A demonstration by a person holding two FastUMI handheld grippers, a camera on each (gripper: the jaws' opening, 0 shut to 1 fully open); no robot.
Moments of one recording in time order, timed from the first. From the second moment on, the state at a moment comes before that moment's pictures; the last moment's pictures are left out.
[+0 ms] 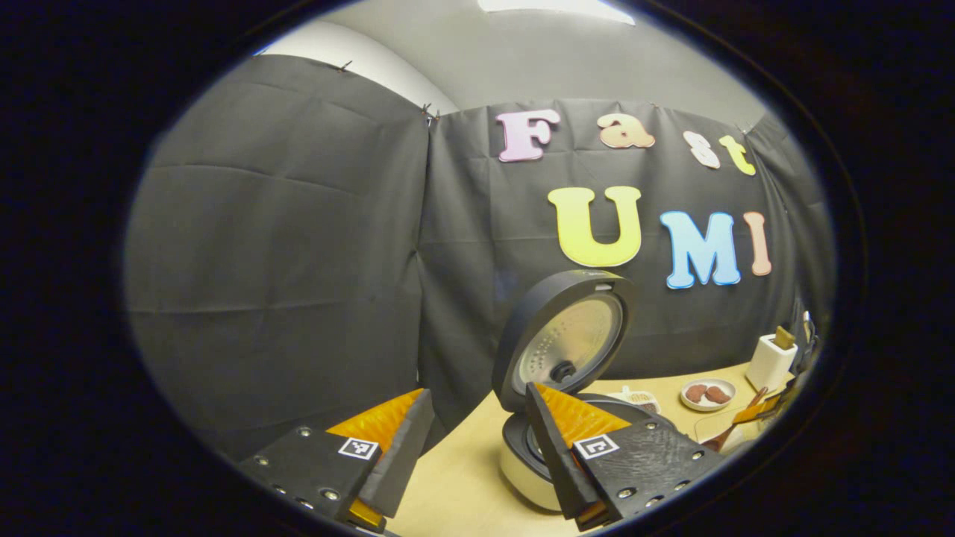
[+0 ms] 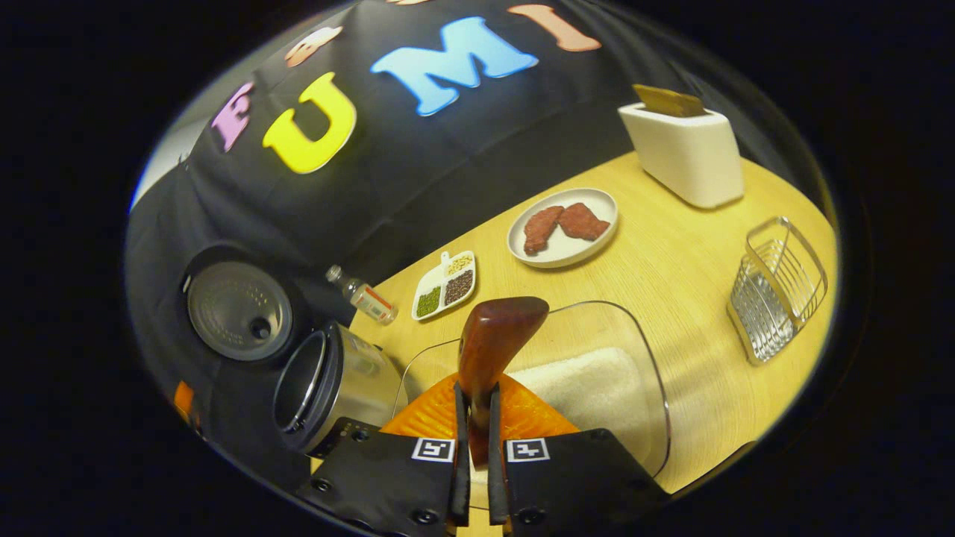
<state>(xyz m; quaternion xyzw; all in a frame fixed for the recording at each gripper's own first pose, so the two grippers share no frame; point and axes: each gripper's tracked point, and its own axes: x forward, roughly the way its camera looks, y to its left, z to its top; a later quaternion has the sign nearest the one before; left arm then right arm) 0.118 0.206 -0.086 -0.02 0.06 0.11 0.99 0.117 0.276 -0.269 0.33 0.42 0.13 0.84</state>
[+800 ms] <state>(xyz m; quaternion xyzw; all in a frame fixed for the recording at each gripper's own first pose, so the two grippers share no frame) 0.112 0.180 -0.058 -0.01 0.03 0.09 1.00 0.132 0.250 -0.194 0.54 0.37 0.11 0.75</state>
